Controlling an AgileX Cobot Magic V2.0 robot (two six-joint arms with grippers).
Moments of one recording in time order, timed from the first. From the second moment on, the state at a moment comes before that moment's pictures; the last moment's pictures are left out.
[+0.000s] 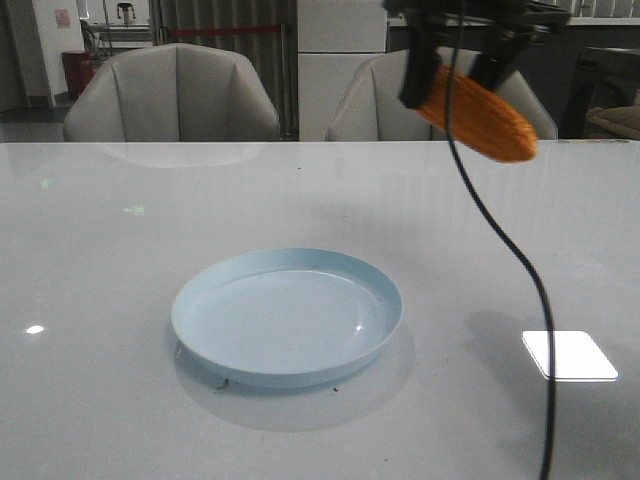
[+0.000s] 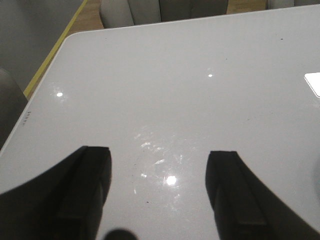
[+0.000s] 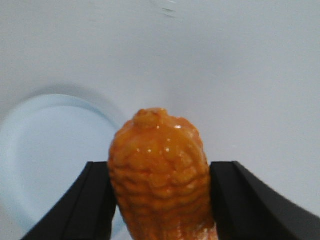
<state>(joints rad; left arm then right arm) 0.04 0.72 -0.55 -0.12 0.30 0.29 0.30 1.97 -1.92 0.22 1.15 -0.04</state>
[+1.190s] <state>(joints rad) 0.04 0.72 -0.55 -0.12 0.30 0.29 0.49 2.24 -1.93 0.37 1.20 -0.20</state>
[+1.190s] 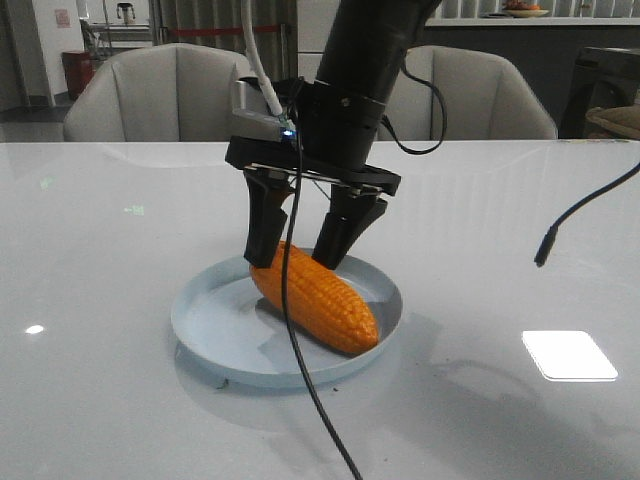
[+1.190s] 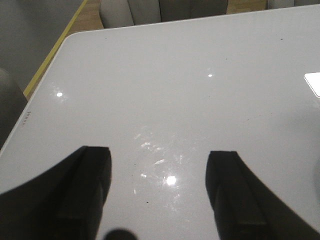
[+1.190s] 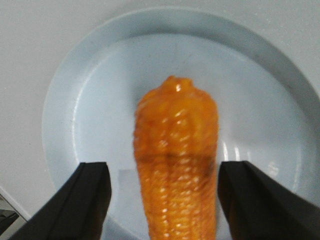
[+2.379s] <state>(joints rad) 0.04 0.72 -0.55 -0.12 0.30 0.29 0.02 1.53 -1.74 0.25 1.17 -0.24</state>
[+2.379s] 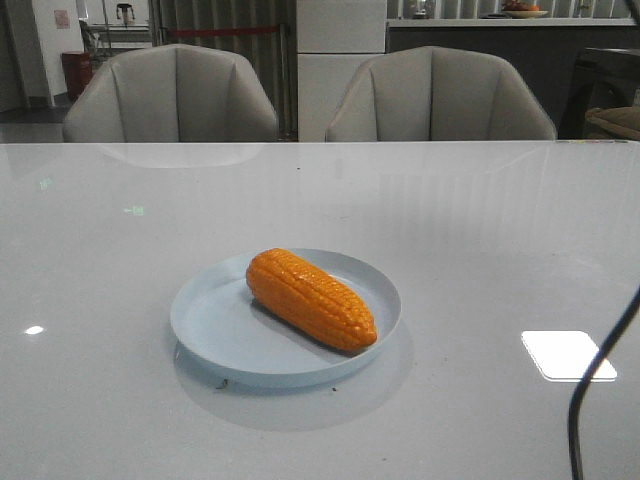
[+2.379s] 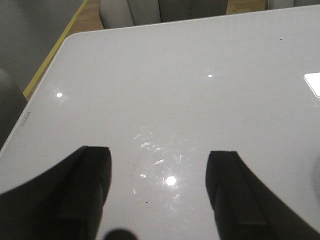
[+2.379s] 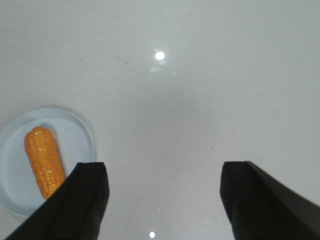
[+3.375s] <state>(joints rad) 0.04 0.72 -0.55 -0.12 0.30 0.29 -0.14 0.71 -0.66 0.25 0.72 -0.34</state>
